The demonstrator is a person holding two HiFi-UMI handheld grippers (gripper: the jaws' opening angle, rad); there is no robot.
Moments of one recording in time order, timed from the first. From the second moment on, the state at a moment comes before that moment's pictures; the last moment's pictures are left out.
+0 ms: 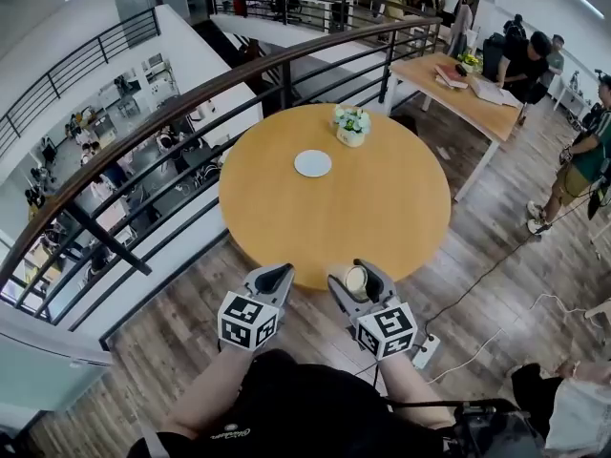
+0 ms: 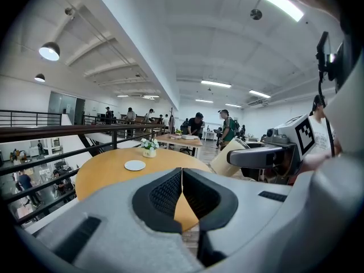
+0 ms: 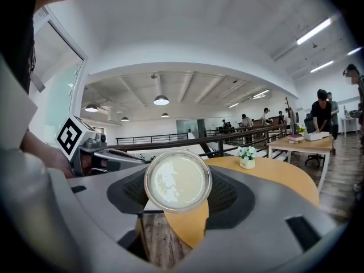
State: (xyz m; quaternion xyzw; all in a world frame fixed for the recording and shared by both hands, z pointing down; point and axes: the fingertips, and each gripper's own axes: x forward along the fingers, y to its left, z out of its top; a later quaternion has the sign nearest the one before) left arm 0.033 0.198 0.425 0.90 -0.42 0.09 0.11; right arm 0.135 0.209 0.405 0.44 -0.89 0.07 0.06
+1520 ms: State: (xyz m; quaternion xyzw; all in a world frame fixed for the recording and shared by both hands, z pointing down) left arm -0.056 -0.135 0.426 0.92 -0.35 0.10 0.12; right arm 0.044 -0.119 0.388 0.52 -0.85 0.07 0.11
